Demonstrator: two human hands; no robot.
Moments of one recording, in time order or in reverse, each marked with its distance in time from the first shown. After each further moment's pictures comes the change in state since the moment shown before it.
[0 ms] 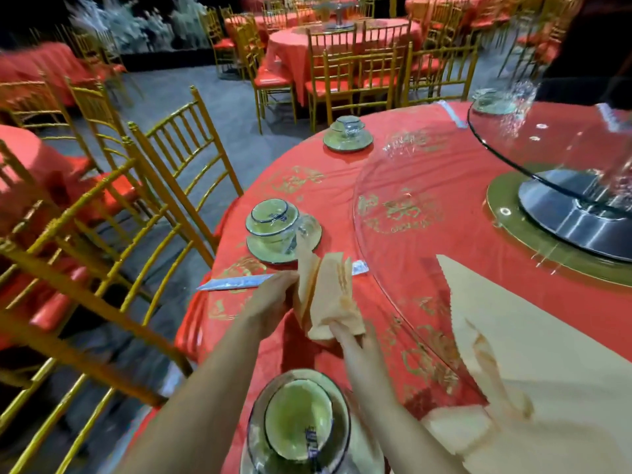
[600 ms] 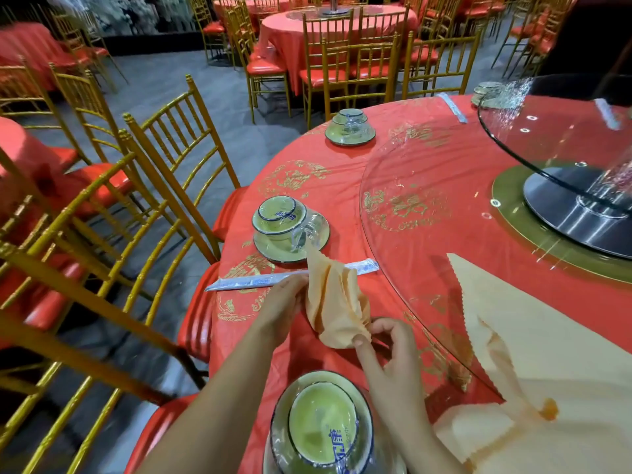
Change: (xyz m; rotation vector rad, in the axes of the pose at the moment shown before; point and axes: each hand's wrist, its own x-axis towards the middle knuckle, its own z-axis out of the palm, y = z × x) left_hand -0.002 -0.006 -0.005 -0.199 0.007 -0.014; right_hand -0.021 0.004 -0.005 -0.320 0.188 -0.368
